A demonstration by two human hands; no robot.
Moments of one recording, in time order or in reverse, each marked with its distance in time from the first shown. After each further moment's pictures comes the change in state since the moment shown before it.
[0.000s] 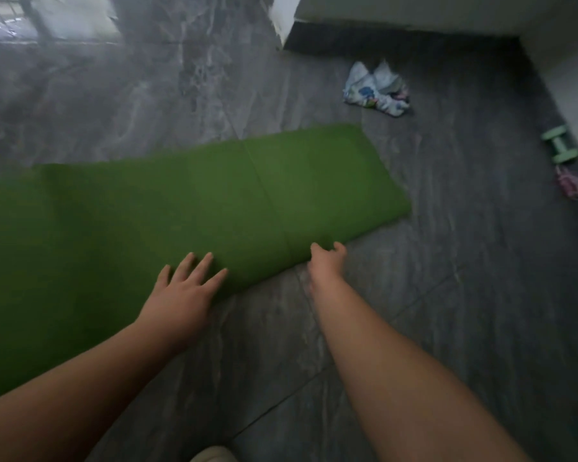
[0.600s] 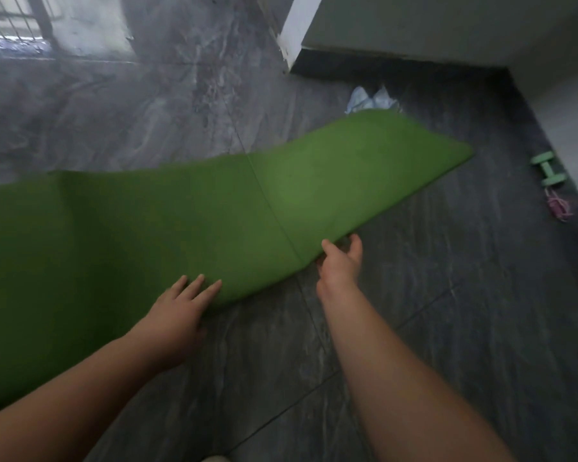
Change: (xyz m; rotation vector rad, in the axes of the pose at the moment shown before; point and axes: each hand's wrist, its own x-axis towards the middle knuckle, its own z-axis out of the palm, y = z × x) left_hand -0.025 -0.015 -0.004 -0.263 -0.061 0.001; right_hand -0.024 -0.033 -0.007 0.422 -0.061 -0.110
